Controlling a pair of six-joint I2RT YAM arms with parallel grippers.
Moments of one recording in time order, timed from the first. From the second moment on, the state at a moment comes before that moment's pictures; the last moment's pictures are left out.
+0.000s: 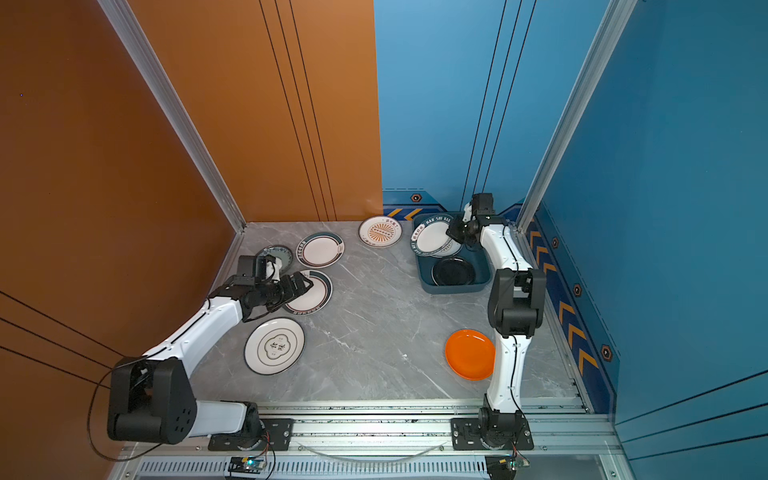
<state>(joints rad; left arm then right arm) -0.04 1.36 0.91 -0.43 0.34 -0.55 -0.02 2.18 1.94 -0.62 -0.40 0.50</state>
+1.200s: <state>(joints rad) 0.05 1.49 0.94 -0.43 0.30 -0.47 -0.06 2.40 2.10 -0.58 -0.31 0.59</state>
